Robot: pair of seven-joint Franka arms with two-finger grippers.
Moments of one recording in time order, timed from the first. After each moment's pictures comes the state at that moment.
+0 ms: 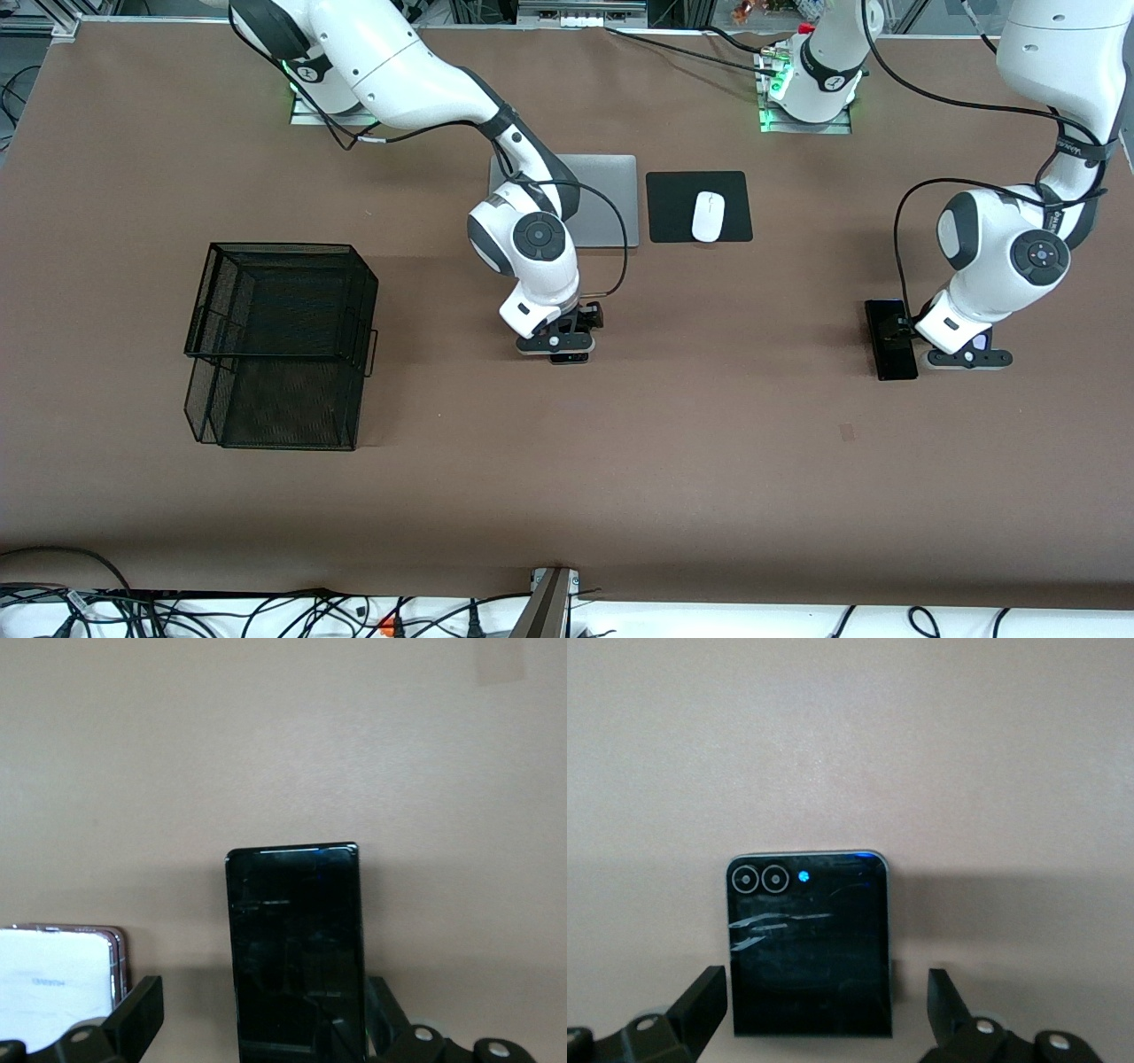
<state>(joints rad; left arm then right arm) 0.10 0.42 0.07 -2.16 0.10 2.62 0.05 0.70 0.92 0.06 -1.34 -0.09 2.39 0.77</state>
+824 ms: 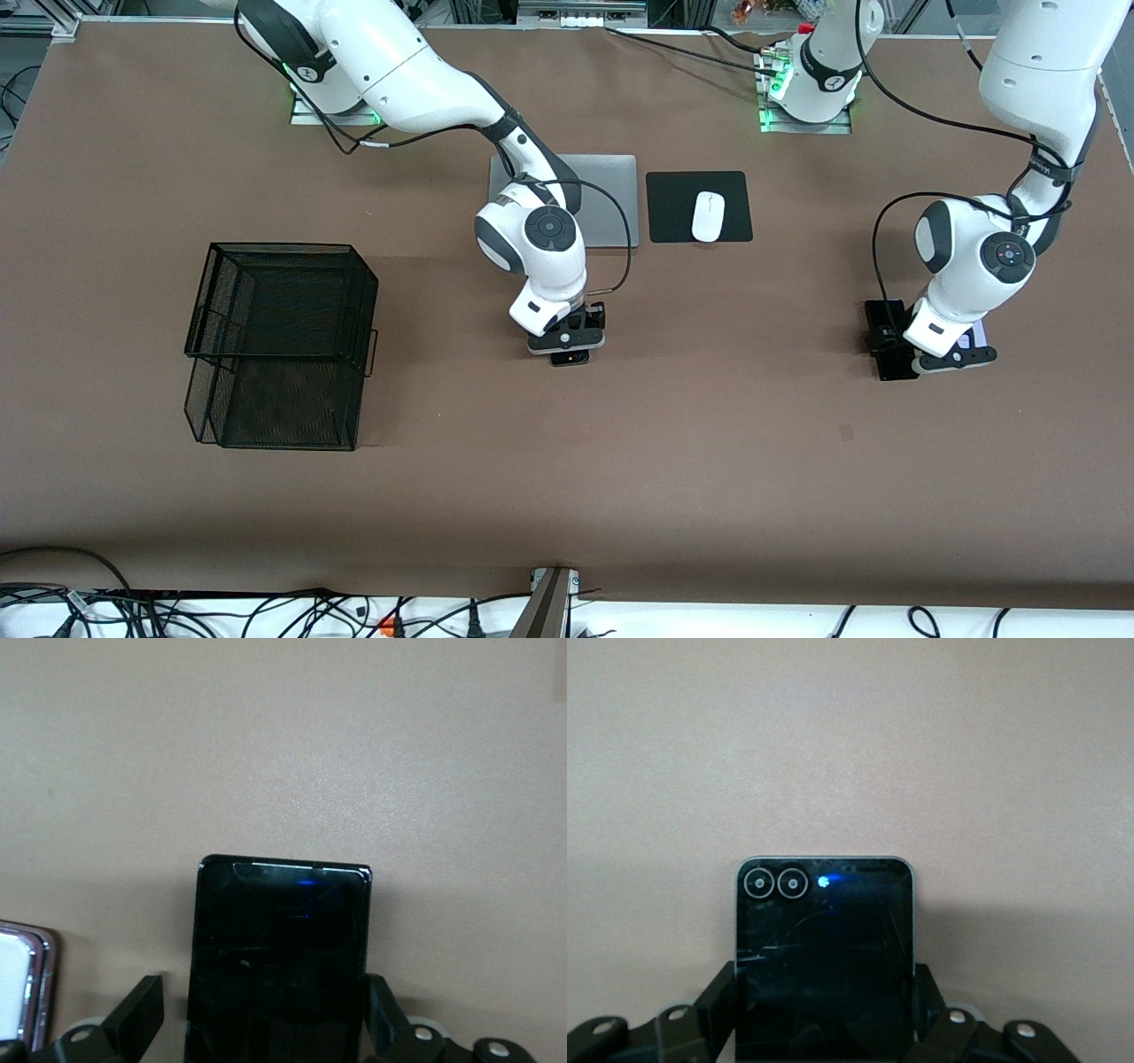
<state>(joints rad) 0.10 0.51 0.06 -2.18 0.10 2.79 -0.10 0.72 0.94 0.06 -1.34 -0.19 2.43 0.77</state>
